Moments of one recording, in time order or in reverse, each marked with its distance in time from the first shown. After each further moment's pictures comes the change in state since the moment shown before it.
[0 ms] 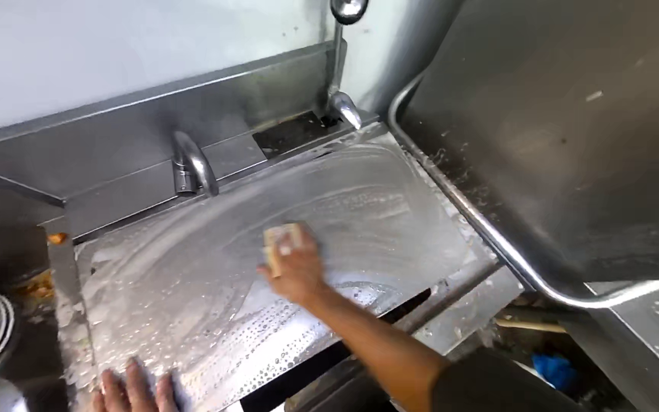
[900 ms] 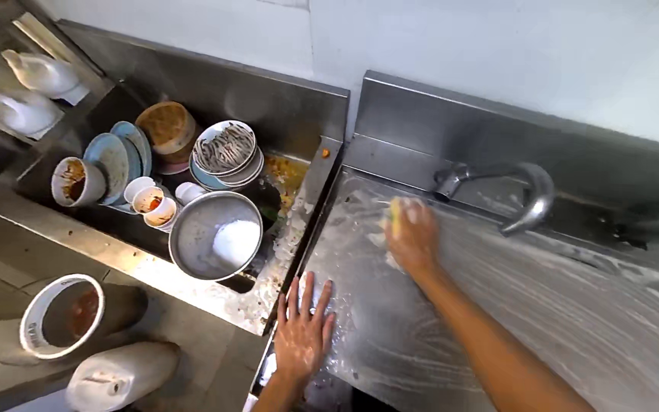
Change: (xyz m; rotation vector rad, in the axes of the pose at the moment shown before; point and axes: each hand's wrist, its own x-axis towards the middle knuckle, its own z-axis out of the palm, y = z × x) left_hand 0.001 0.010 -0.011 0.057 -0.050 -0.117; right_hand 0.143 -0.156 0.068 -0.030 -0.123 -0.501
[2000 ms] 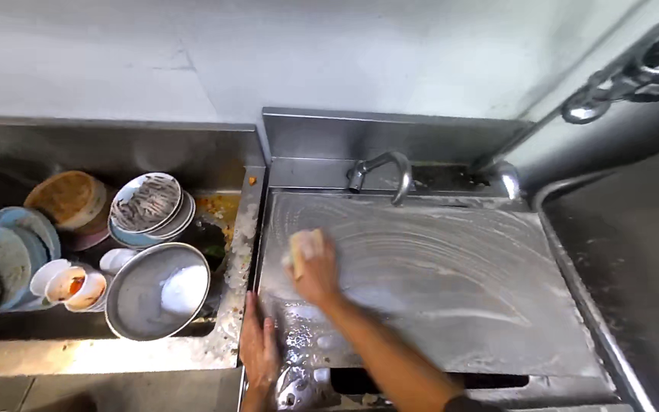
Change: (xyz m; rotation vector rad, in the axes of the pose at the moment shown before) left_hand 0.008 -0.017 -0.014 -0.793 0.101 -0.178; right_hand -0.075 -0.100 0.009 0.090 0.058 0.134
